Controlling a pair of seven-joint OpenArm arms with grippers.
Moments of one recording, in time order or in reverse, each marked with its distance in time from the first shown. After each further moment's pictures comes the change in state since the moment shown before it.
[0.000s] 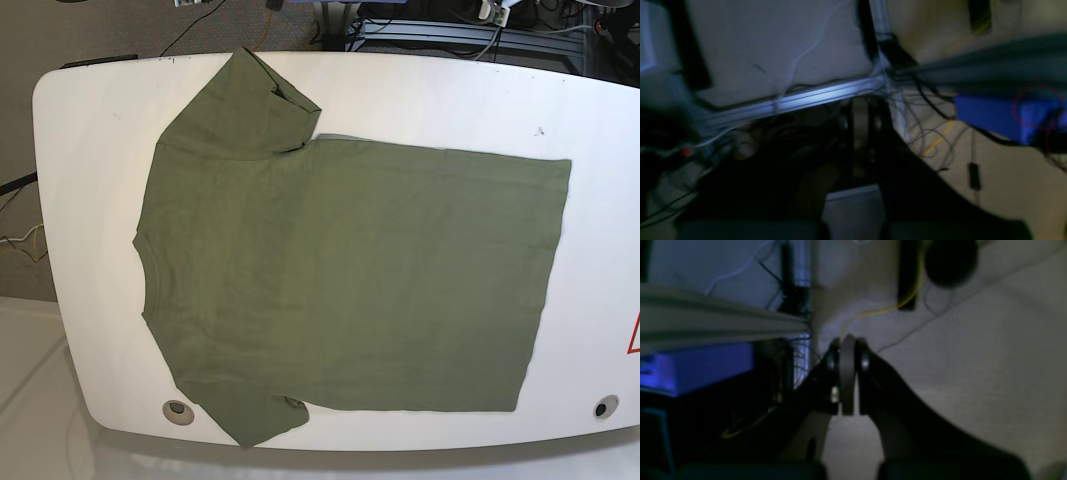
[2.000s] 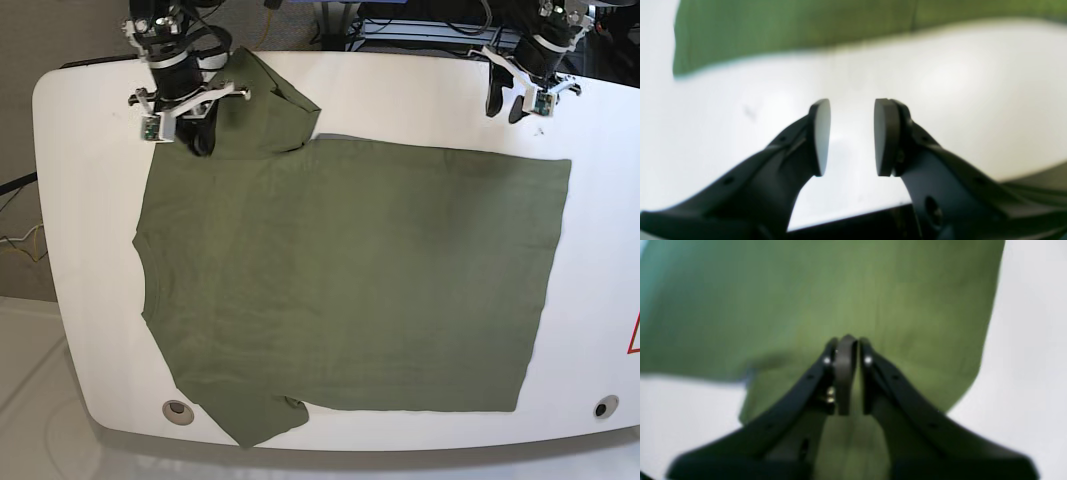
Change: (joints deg) left arm -7.9 -1.8 -12.6 21.2 -7.8 -5.3 8.7; right arm 18.0 -4.3 8.7 26.7 13.5 5.7 -17.1
